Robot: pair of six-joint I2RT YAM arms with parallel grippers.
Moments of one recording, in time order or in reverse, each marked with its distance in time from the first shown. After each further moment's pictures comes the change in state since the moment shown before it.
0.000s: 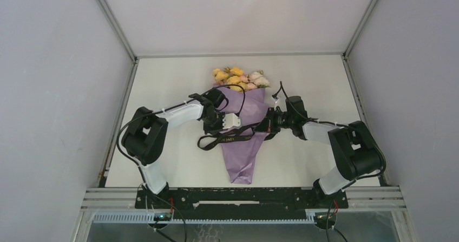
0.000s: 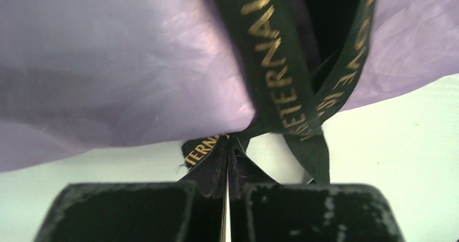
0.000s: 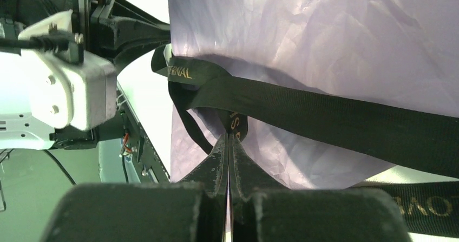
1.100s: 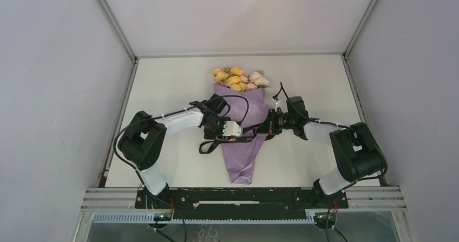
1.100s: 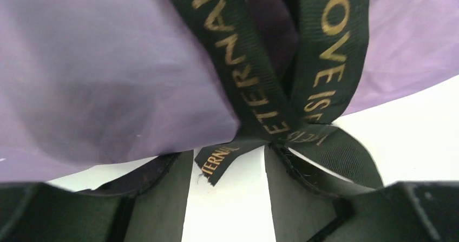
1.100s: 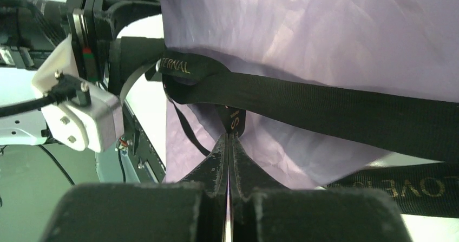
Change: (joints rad) left arm -0.035 -0.060 -0.113 0.131 -0.078 0.145; right arm -0.011 -0.025 0.000 -0.071 -0.004 -0.037
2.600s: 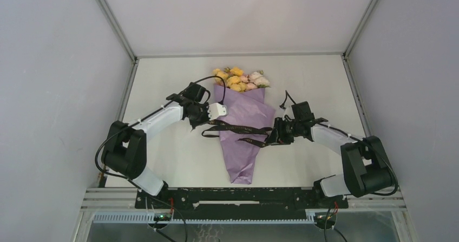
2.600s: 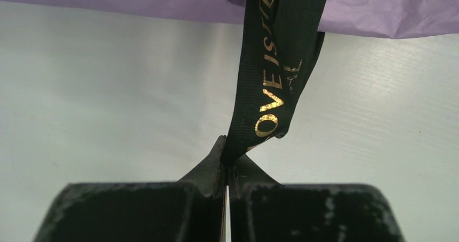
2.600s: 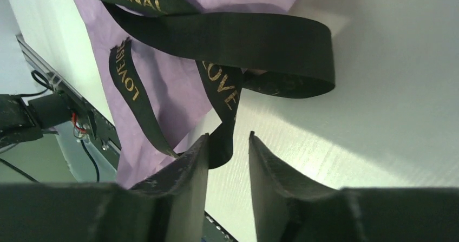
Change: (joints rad) left arm 0.182 -0.158 0.001 -0.048 0.017 -0.194; right arm -0.061 -0.150 0.000 -0.466 0.138 -0.164
